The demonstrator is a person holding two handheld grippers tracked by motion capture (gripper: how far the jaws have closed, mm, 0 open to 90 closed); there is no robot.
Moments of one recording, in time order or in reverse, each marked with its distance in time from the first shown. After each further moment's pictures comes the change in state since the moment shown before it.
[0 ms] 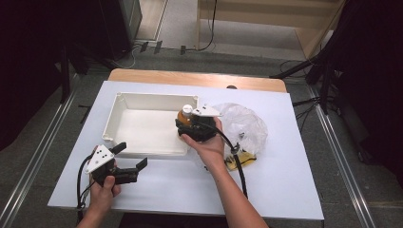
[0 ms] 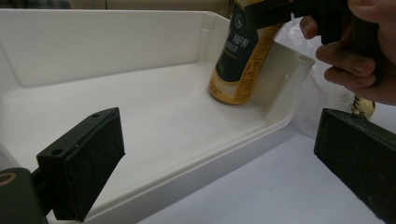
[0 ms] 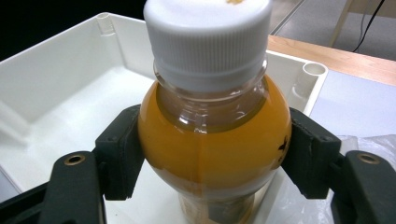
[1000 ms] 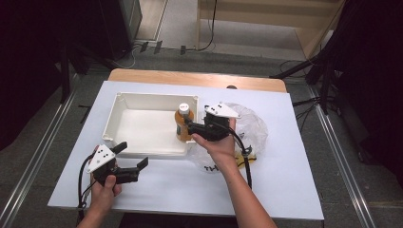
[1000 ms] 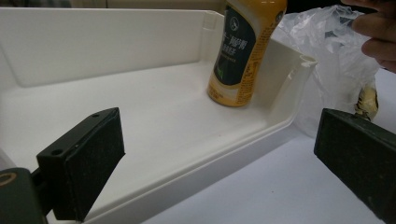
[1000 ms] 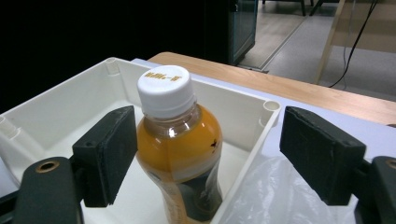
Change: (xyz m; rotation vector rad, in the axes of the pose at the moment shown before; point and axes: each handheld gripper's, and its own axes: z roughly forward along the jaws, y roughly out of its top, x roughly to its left) left arm 0.001 0.000 0.002 0.000 0.005 -0.002; right arm -0.015 0.013 -0.042 -0.132 -0.002 0.010
